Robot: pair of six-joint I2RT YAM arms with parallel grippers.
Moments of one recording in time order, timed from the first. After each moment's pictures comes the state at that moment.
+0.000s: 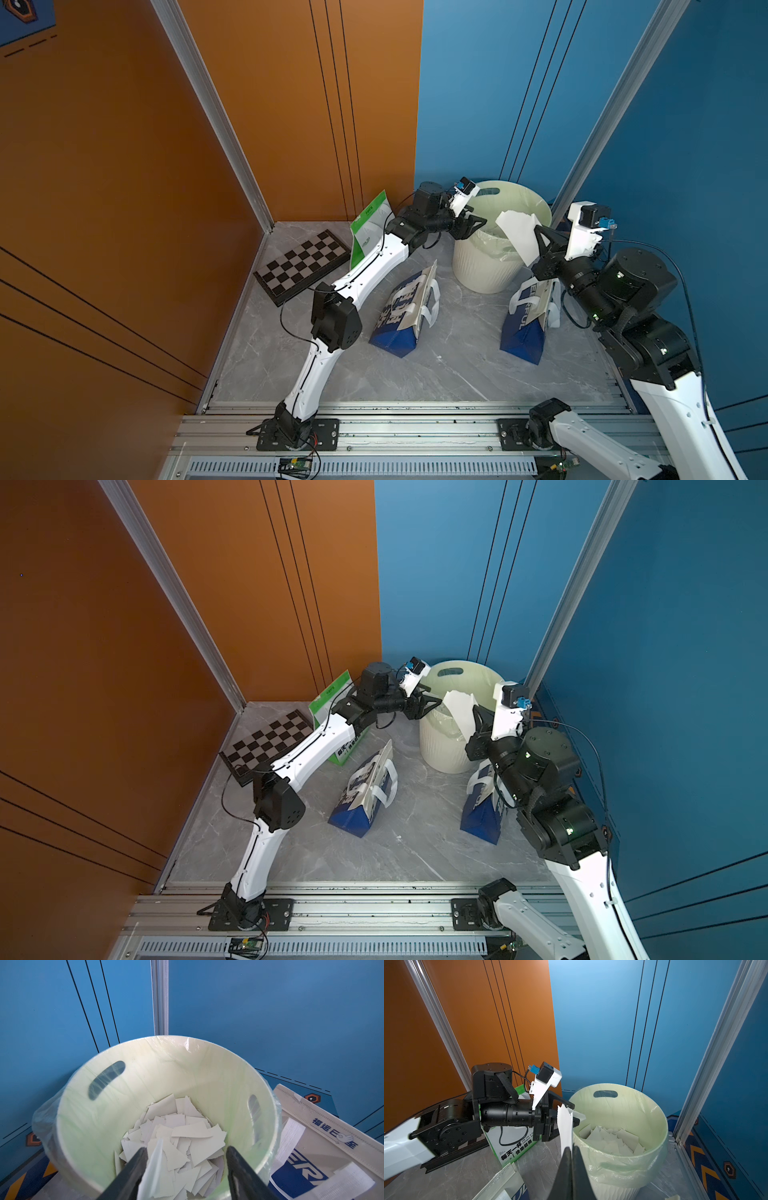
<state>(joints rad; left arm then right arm) -0.66 2.29 2.39 -0.32 0.48 0.02 0.38 0.87 1.38 -0.54 0.13 0.07</state>
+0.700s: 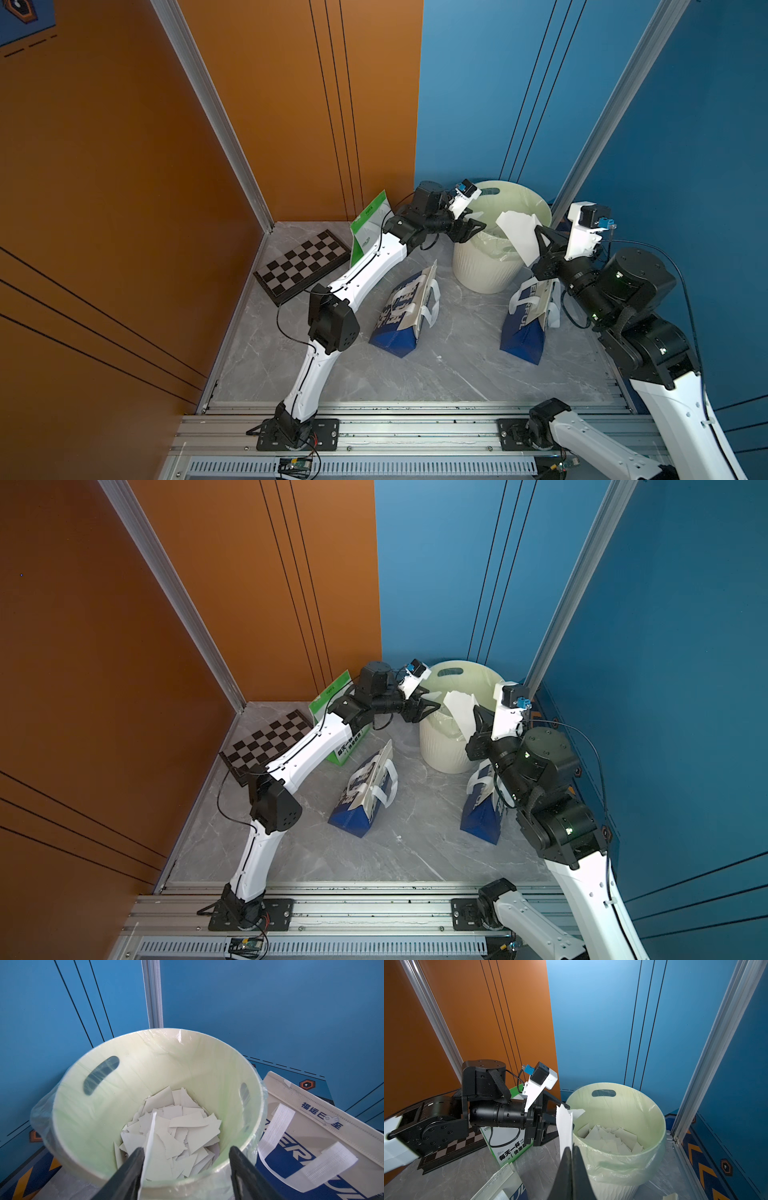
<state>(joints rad) -0.68 2.28 2.41 -0.40 0.50 0.08 0.38 0.87 1.38 -0.54 0.15 0.07</state>
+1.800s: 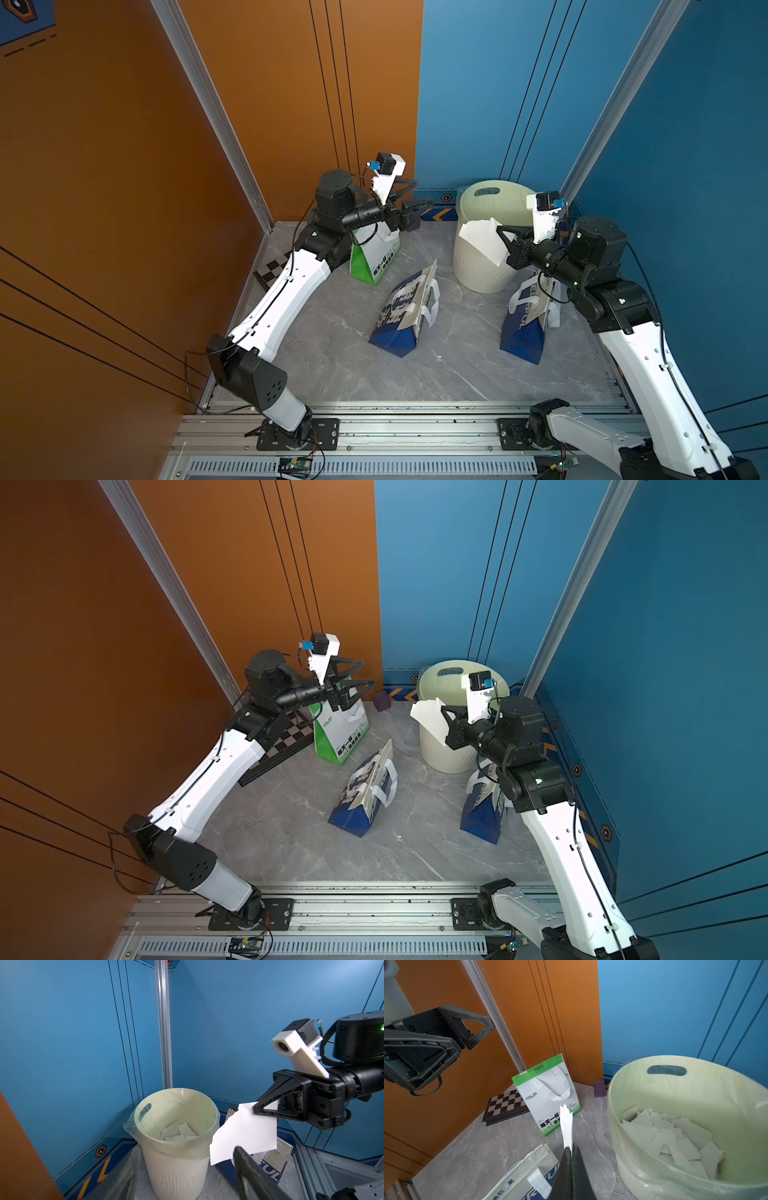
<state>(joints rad) -0.43 1.52 1.65 -0.06 0.70 -0.06 0.29 1.09 1.43 -0.57 -0.30 0.12</state>
